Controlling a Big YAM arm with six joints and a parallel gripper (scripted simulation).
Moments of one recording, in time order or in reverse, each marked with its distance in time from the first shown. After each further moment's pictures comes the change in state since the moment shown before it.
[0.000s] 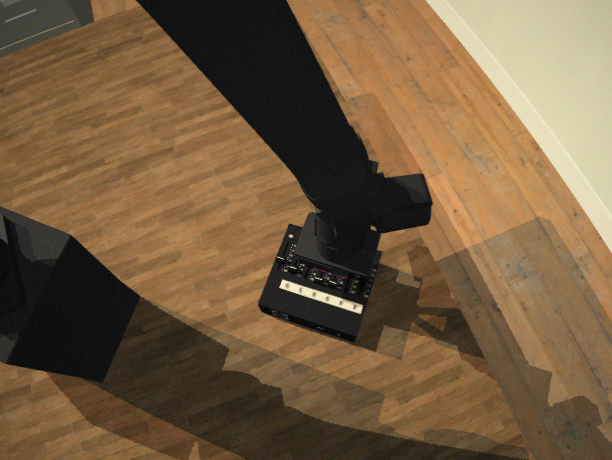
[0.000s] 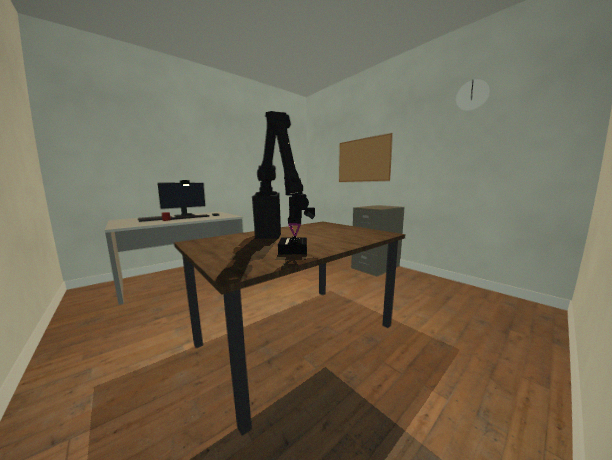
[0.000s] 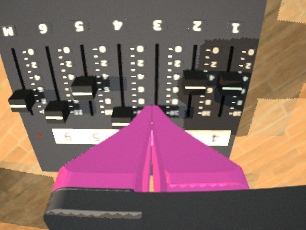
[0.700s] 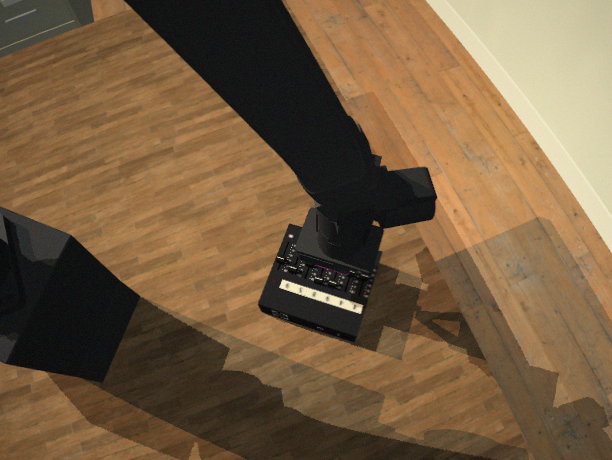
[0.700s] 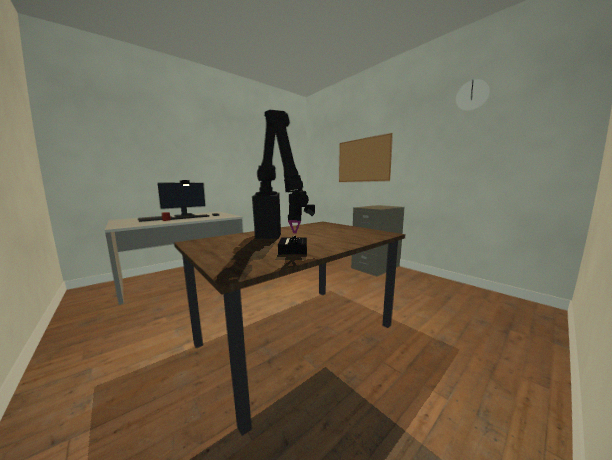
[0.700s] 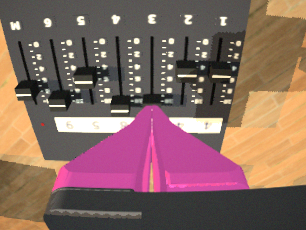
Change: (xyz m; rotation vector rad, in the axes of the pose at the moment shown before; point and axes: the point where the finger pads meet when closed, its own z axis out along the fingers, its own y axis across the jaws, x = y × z) arm 0.000 -0.003 -0.015 0.007 -0.004 0.003
